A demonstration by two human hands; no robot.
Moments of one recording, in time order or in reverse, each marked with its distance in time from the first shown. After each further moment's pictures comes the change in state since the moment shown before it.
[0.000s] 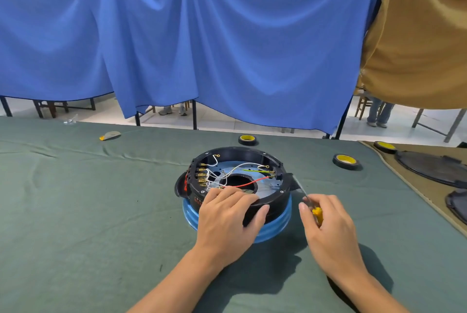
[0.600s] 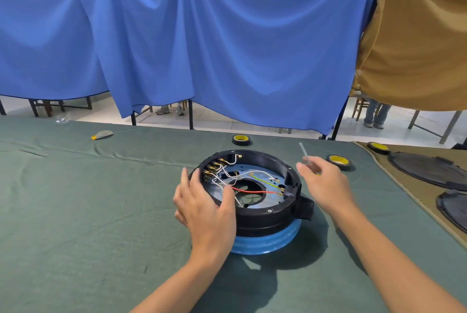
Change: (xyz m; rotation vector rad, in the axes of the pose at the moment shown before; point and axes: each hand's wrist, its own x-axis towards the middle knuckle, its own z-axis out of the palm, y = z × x) left_hand 0.011 0.021 0.005 -0.192 0.064 -0.944; right_hand 0.086 -0.002 -0.017 0.103 -0.182 0.296
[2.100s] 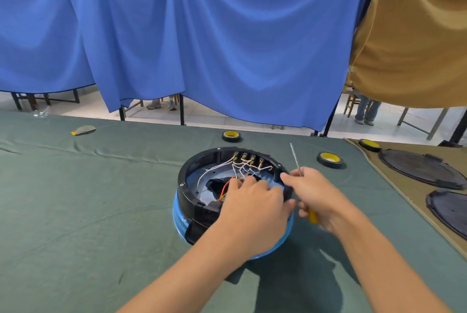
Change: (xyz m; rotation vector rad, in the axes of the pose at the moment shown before) left_hand -0.003 0.057 0.027 0.704 -0.646 0.775; right_hand -0.004 -0.008 -0.001 0.188 -0.302 0.293
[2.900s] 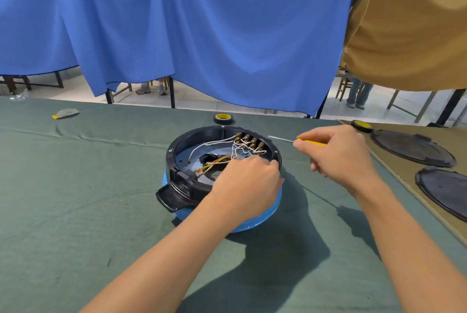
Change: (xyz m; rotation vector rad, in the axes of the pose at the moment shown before) left_hand 0.021 -0.003 0.007 0.021 0.017 0.152; right_hand -0.004 -0.004 -0.044 -0.277 0.290 -0.456
